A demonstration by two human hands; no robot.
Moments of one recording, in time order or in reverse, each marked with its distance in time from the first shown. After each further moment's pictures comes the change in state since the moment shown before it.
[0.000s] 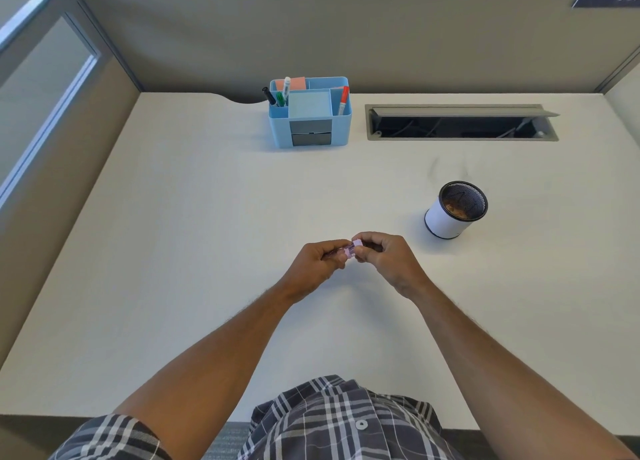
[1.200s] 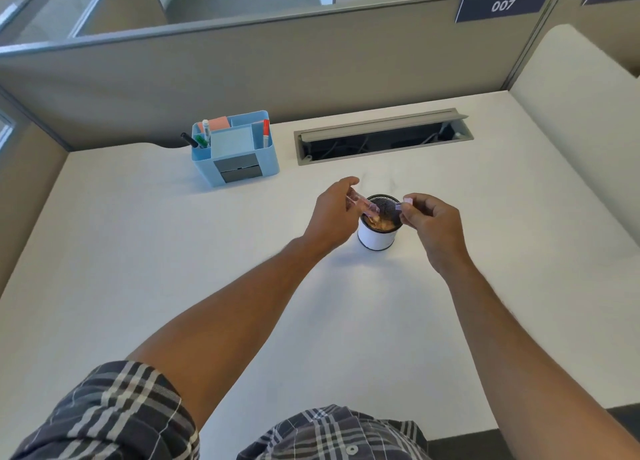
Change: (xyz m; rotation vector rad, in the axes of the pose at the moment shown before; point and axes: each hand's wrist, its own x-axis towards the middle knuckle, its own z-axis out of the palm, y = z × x) left_hand 0.124 0.131 0.129 0.425 0.147 0.227; right_hand -0.011 -0.025 -0.186 0.157 0.576 -0.101
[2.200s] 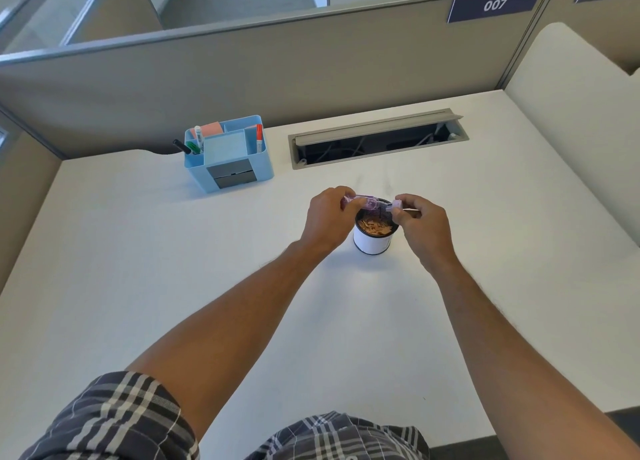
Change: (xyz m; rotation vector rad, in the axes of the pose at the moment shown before) left_hand 0.010 -0.001 0.008 0.128 0.091 0.038; right_hand 0.012 0.004 0.009 -0.244 0.040 -0.024
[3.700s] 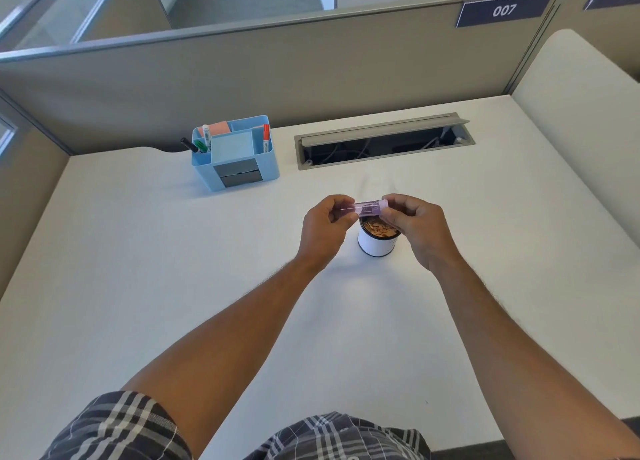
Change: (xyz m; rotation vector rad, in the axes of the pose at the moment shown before) left_hand -0.025 -0.018 -0.006 -0.420 0.033 -0.139; right_hand 0.005 -0.003 0.006 0.259 -0.229 0.009
